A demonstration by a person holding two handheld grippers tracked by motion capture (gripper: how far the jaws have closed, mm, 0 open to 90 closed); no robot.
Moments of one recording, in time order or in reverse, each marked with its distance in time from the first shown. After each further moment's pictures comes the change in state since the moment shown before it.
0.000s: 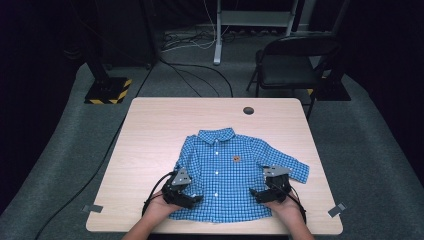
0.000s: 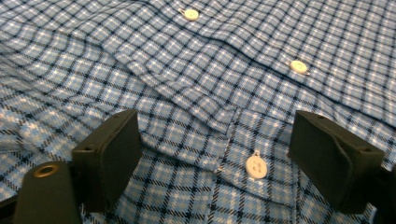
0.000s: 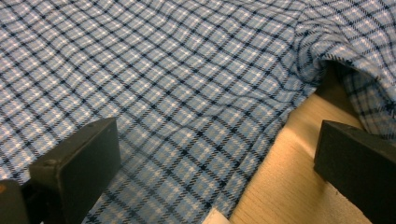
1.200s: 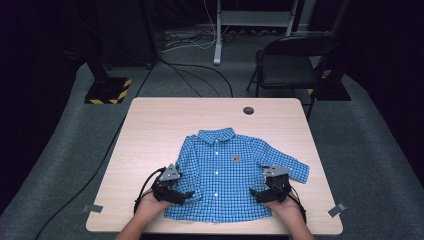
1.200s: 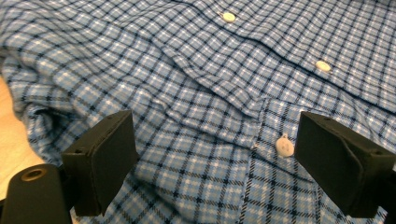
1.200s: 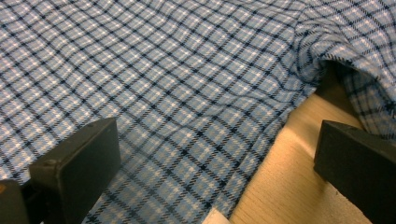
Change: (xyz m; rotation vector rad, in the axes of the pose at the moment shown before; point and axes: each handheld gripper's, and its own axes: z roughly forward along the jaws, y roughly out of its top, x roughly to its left) left arm 0.023 -0.010 -0.022 -0.044 0.029 -0.065; right arm 0.000 0.000 0.000 0.000 0.000 0.000
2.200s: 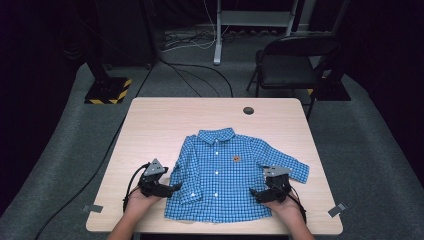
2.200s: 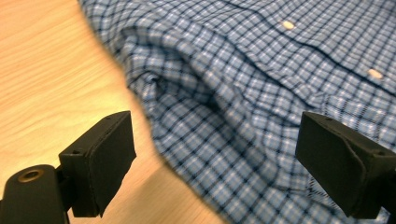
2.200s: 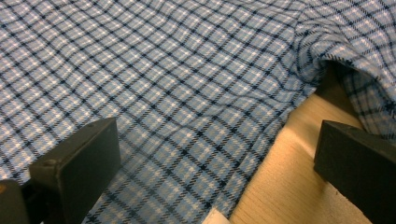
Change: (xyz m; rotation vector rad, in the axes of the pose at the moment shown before) left arm 0.032 -0.014 -0.026 -0.041 0.099 -0.092; right arm 0.000 0.000 0.000 0.000 0.000 0.000
